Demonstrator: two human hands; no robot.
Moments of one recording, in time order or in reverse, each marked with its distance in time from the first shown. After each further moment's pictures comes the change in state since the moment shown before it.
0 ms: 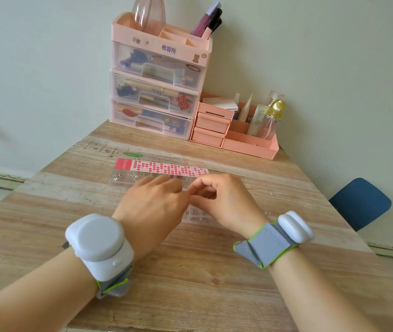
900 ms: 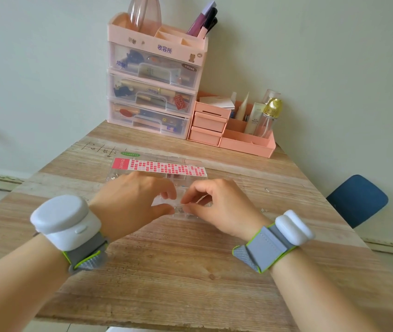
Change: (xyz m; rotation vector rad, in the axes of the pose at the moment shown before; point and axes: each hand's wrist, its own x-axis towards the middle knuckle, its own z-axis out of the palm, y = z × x) left_hand 0.001 -0.021 -0.015 -0.175 -0.288 -0.215; right_hand -0.008 -0.003 -0.004 -0.117 -0.093 -0.074
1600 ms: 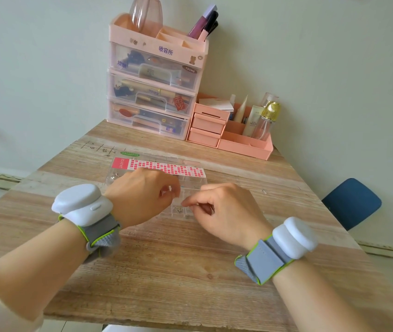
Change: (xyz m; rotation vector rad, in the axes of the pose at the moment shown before) left_hand 0.013 0.002 0.005 -0.171 0.064 -0.073; right_hand -0.015 -0.010 -0.005 -0.363 0.060 -0.072
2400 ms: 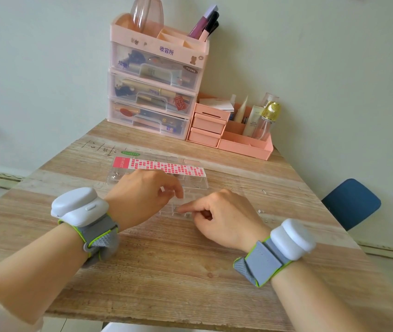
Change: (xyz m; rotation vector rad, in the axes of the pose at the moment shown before) left_hand -0.006 0.001 0.001 -0.097 0.006 -0.018; right_hand -0.003 -0.004 -0.001 0.011 -0.193 0.087
